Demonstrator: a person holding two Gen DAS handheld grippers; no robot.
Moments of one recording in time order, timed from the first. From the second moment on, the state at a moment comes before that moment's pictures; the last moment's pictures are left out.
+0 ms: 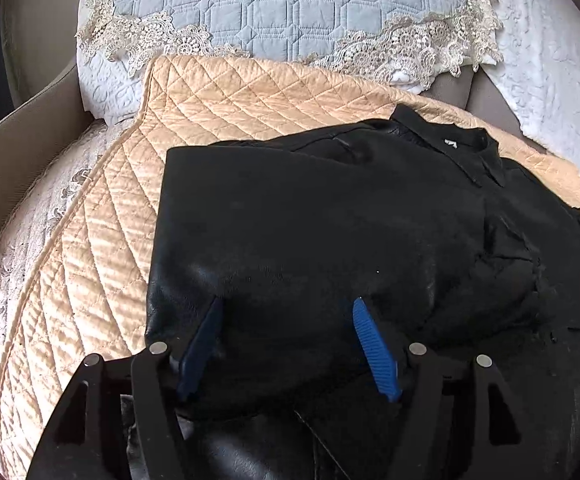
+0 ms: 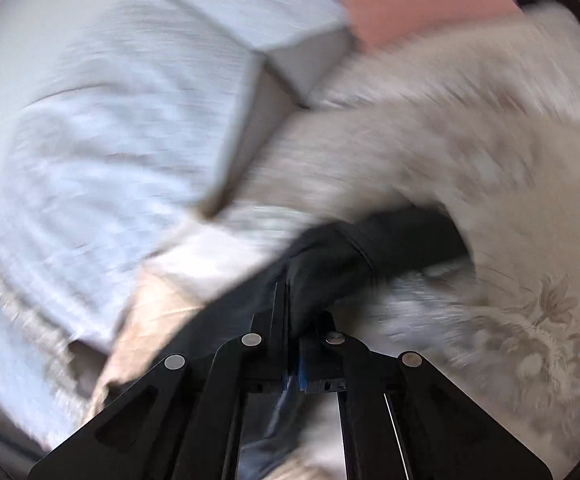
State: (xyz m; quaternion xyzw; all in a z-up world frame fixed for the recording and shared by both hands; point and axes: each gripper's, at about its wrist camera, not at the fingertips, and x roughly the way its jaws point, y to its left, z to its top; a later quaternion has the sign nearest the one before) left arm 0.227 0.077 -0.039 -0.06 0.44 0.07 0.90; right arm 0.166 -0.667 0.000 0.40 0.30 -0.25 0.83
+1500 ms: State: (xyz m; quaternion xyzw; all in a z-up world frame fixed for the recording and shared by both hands) left arm 0.187 0.105 -0.014 -0.13 0.40 0.02 0.91; right arm 0.311 -0.281 -0.051 0.35 0.49 0.14 0.79
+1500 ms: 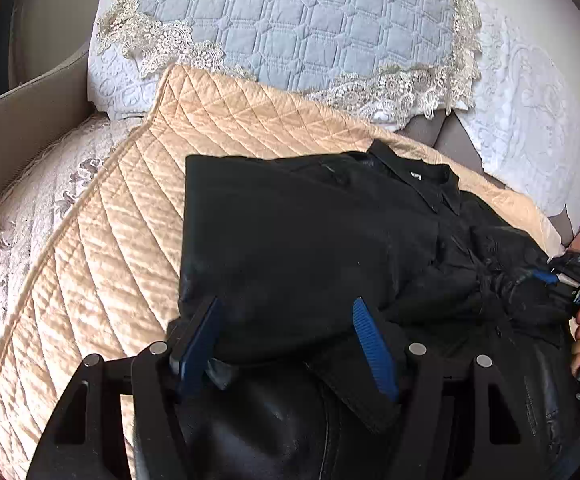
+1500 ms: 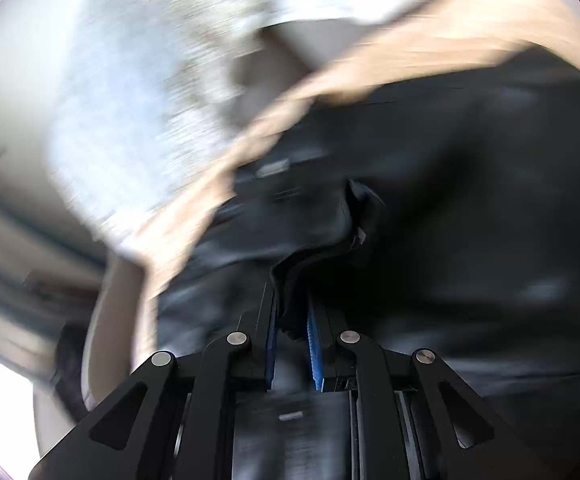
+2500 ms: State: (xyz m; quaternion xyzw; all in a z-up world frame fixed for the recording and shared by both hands) left arm 0.216 0.140 -0.052 -0.12 0.44 0.06 0.89; right arm 0.221 -0.446 -0.074 0.25 0.52 -0.06 0.82
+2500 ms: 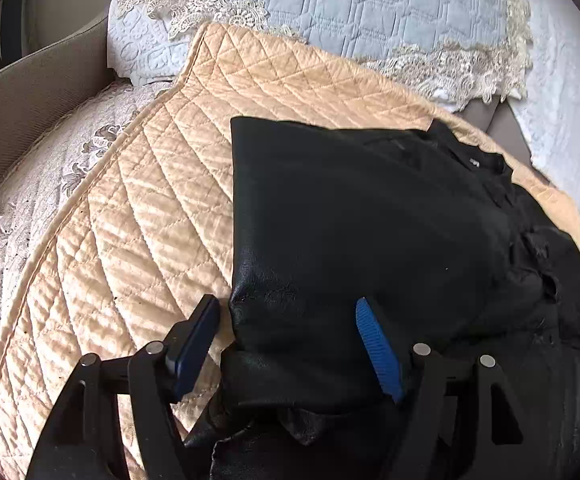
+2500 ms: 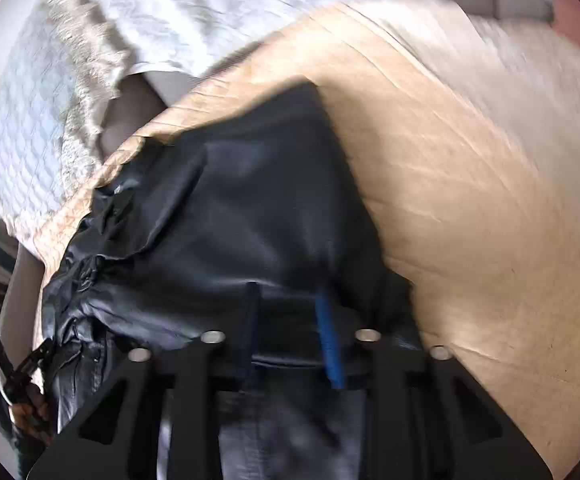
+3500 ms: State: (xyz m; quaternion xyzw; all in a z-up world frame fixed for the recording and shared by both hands) left arm 0.090 0.125 -0.010 -0.08 0.41 0.05 0.91; right arm 0.117 -0.422 -0.017 0.20 0.49 -0.01 0.85
